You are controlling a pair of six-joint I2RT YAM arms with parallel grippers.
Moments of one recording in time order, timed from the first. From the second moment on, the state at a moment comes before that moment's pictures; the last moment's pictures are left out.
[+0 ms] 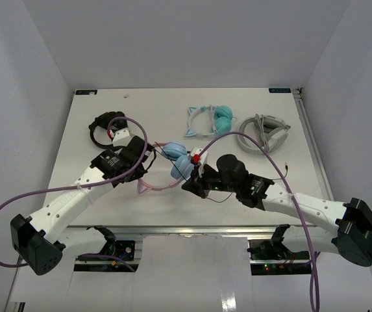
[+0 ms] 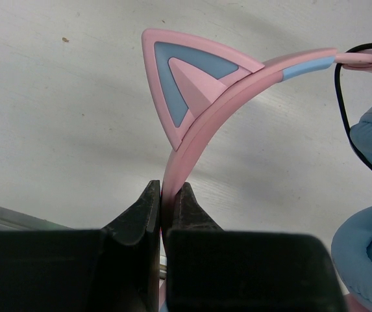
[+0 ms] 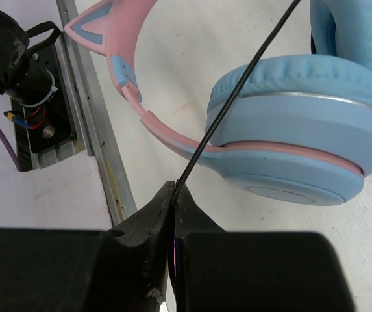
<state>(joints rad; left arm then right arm) -0.68 1.15 1.10 -1.03 -0.54 -0.95 0.99 1.16 0.71 0.09 -0.32 0.10</state>
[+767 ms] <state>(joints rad) -0.68 1.12 1.15 -1.15 -0.65 -1.07 1.05 1.18 0.58 0.30 -0.22 0.10</state>
